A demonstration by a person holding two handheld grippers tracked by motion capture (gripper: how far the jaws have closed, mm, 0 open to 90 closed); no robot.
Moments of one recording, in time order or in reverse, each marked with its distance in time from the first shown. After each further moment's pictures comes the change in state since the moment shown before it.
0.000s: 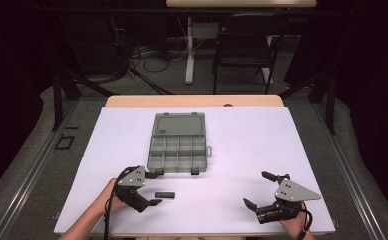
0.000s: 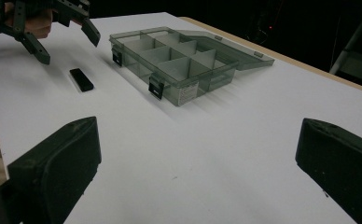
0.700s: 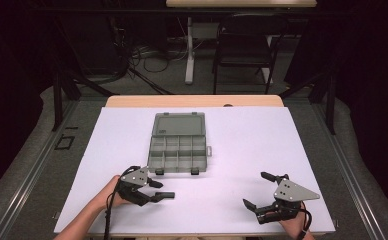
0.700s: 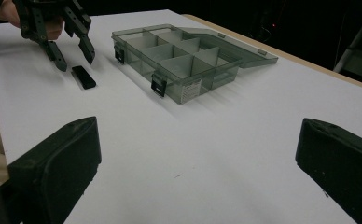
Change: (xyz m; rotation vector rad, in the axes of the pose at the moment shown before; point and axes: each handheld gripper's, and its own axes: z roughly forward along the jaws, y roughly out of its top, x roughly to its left) left arm 0.014 -0.006 0.011 0.055 -0.157 0.032; right arm 0.001 0.000 0.001 0.010 0.011 -0.001
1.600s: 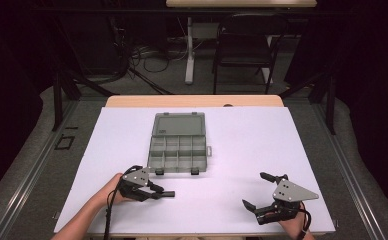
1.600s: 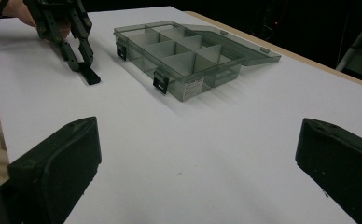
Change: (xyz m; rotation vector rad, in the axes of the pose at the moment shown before) left arm 0.009 -0.005 0.006 0.020 -0.041 0.051; right arm 0.001 0.000 0.001 0.011 0.007 -0.008
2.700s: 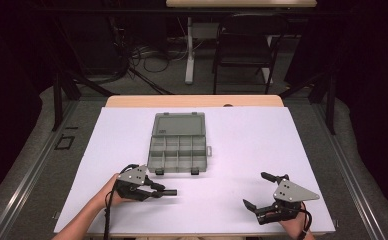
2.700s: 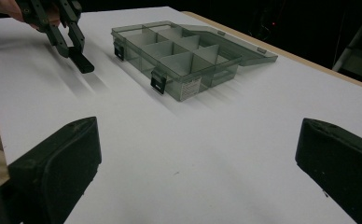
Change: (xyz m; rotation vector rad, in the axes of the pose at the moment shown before) left arm -0.011 0.012 -0.014 -0.116 0.025 -0.020; right arm 0.000 0.000 -0.001 -0.001 -0.010 -0.003
